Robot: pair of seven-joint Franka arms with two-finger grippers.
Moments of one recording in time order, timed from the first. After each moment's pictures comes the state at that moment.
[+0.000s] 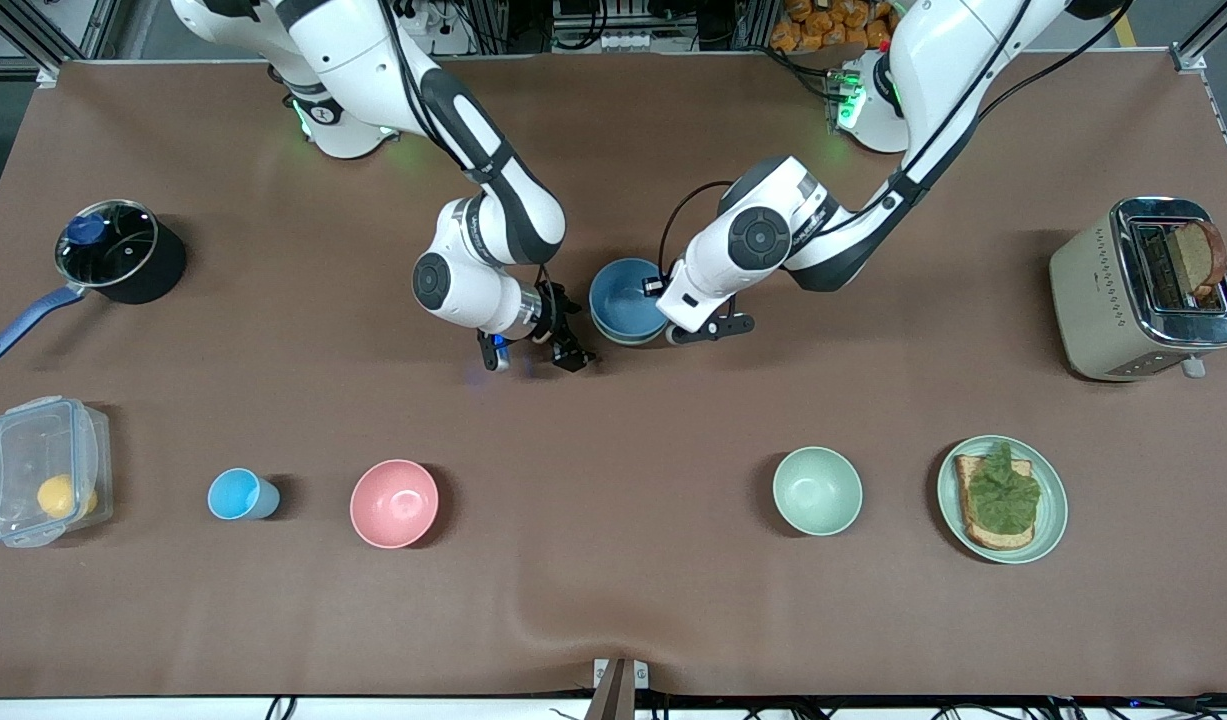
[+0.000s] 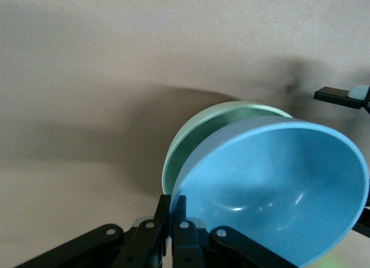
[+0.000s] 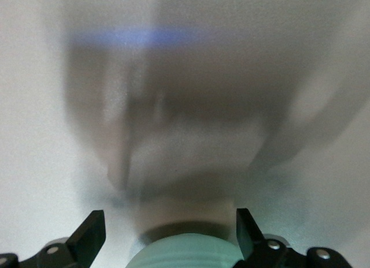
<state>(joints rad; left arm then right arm) -0.01 0.56 -0.76 -1.97 0.03 2.33 -0.93 0.69 0.60 0.02 -1.95 0.99 2.57 1.15</state>
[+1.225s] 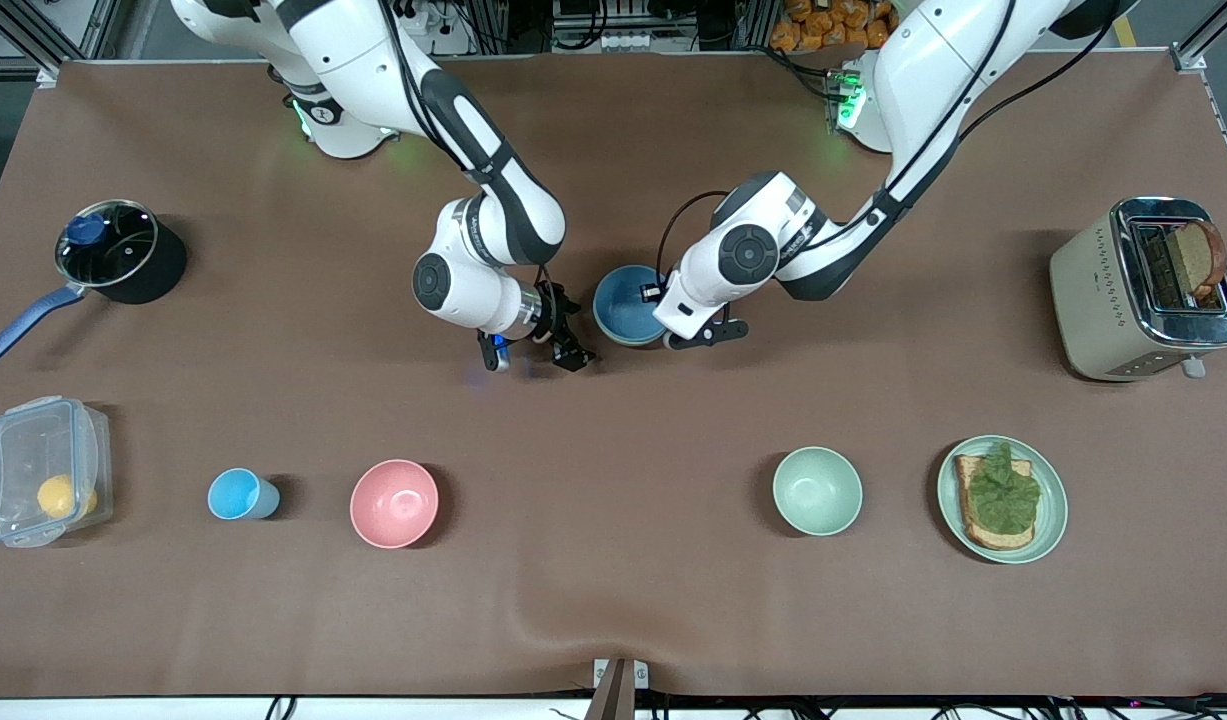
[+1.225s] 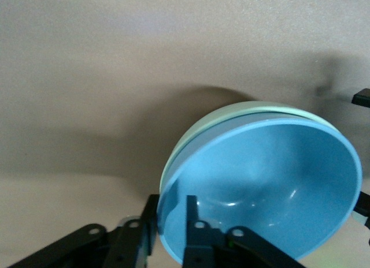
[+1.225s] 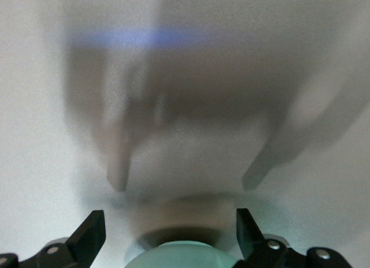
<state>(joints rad) -0.09 0.61 -0.69 -1.97 0.03 2.36 -0.94 0.69 0.60 0.01 -1.95 0.99 2.57 1.14</state>
